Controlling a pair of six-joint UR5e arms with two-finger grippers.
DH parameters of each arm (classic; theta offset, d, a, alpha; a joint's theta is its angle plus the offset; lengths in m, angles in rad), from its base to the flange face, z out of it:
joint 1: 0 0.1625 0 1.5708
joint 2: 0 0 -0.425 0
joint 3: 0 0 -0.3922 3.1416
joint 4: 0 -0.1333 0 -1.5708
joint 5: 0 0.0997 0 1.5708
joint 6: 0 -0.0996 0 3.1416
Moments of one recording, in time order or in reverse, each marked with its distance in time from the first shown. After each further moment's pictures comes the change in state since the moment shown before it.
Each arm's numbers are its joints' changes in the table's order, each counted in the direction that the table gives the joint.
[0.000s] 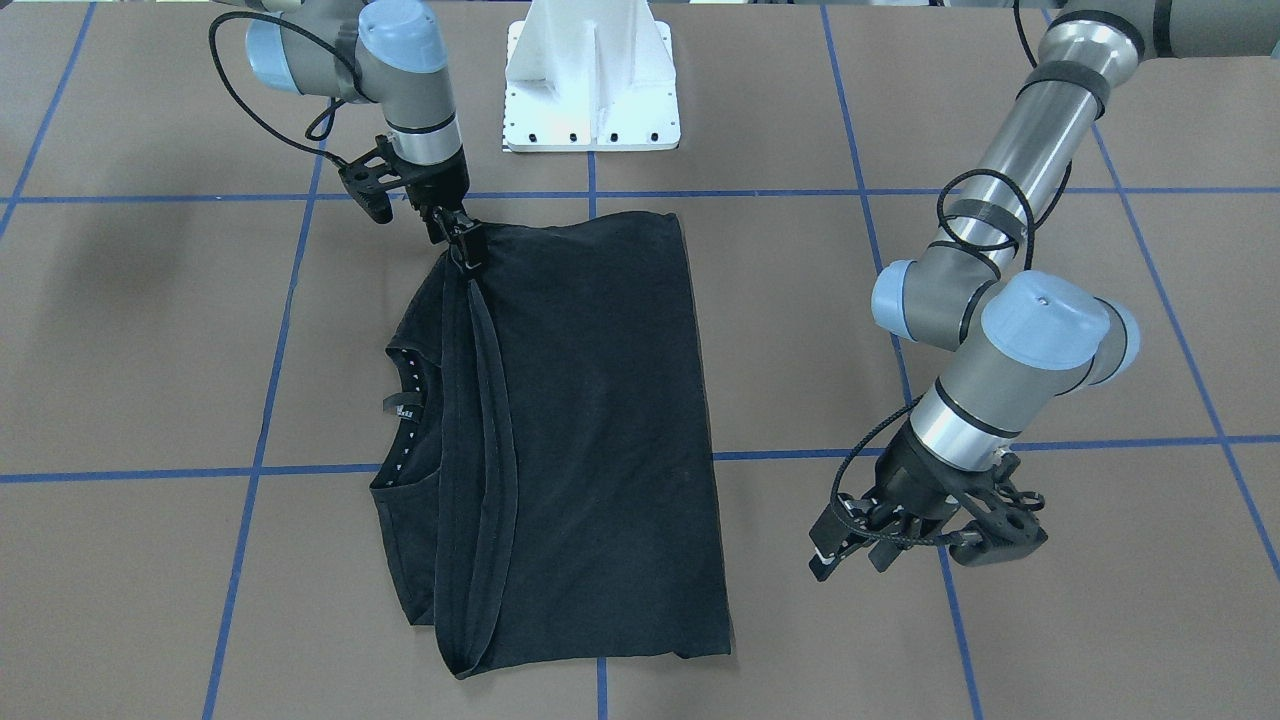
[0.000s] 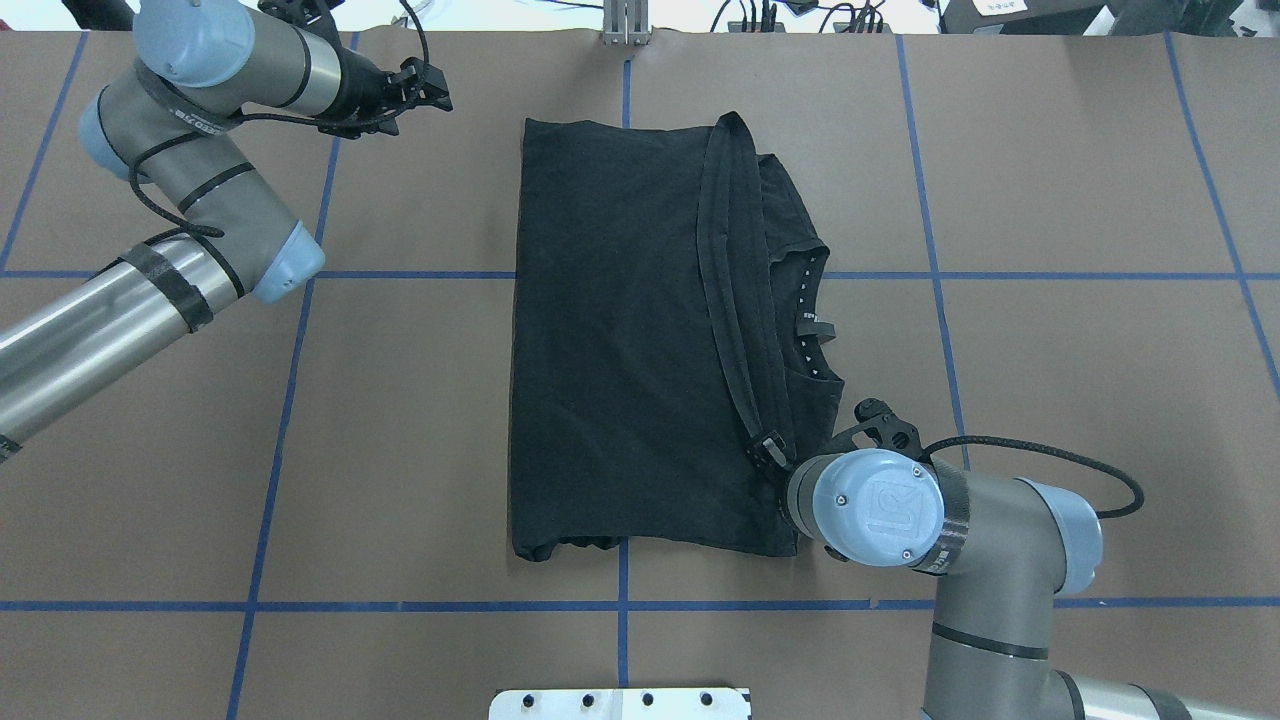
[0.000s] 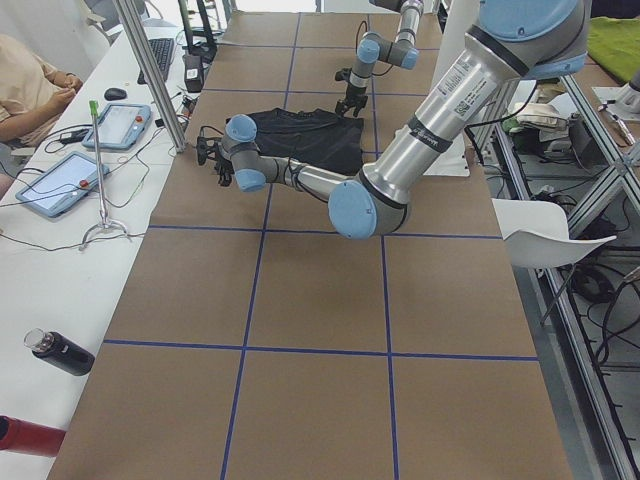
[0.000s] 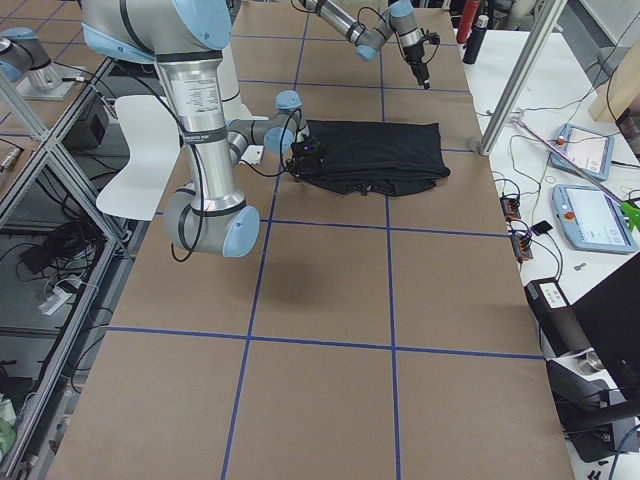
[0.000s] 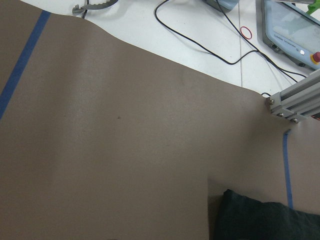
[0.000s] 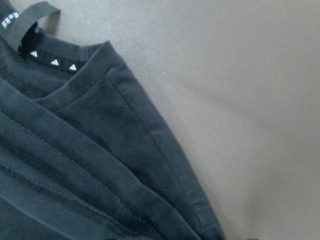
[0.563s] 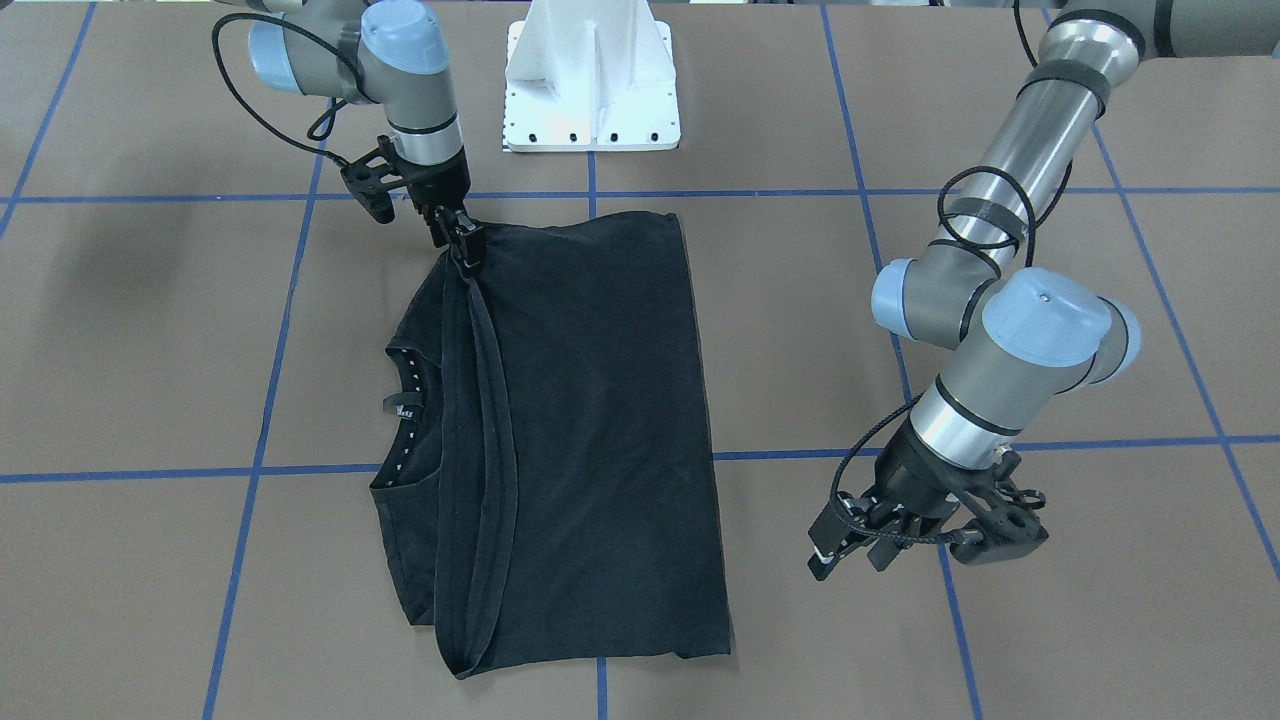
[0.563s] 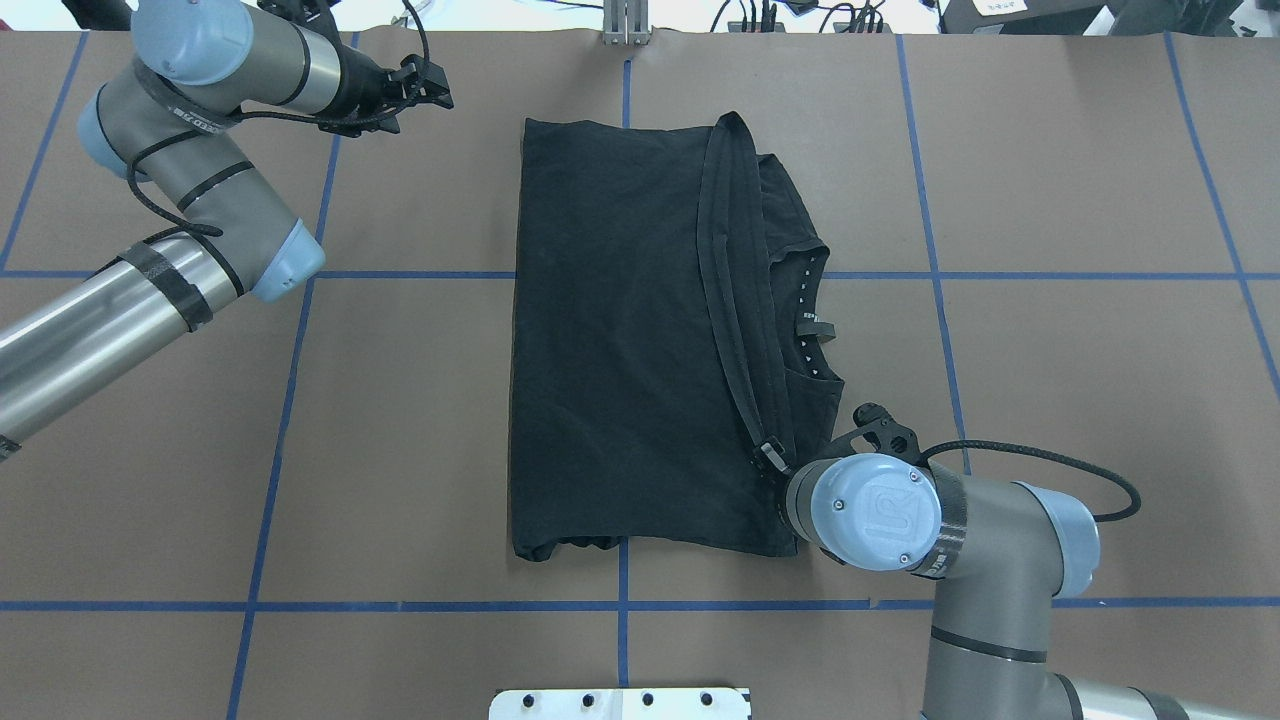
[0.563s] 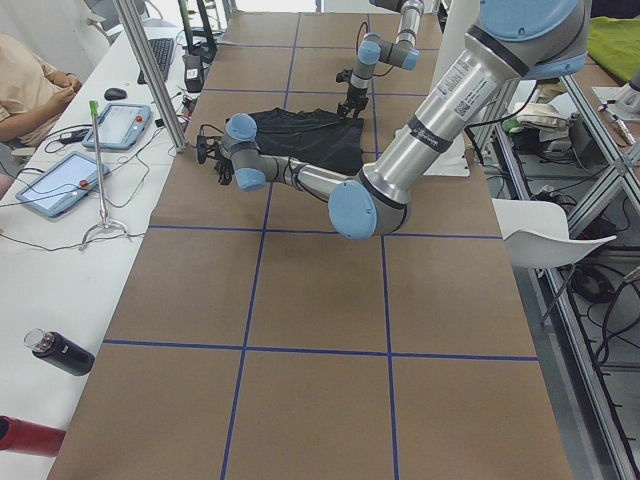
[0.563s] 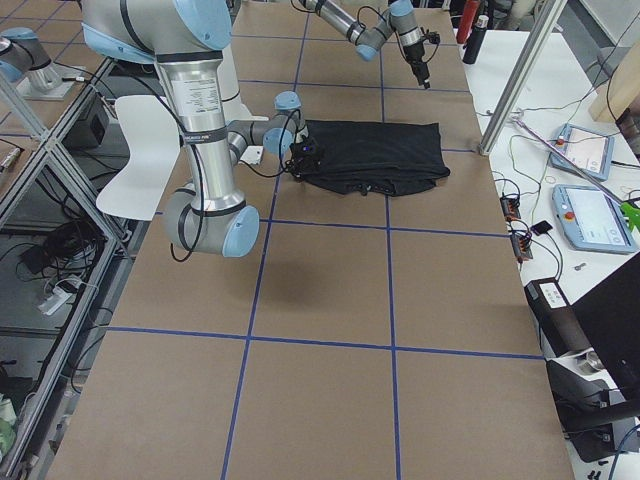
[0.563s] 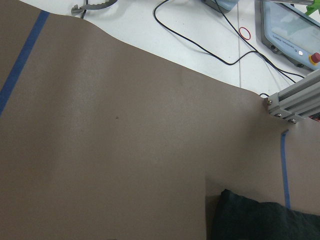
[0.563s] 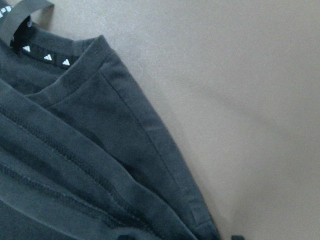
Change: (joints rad) left arm -0.001 0.001 -0.009 0.000 -0.002 0.004; right arm -0.005 -0.001 -0.003 0.000 0.001 0.000
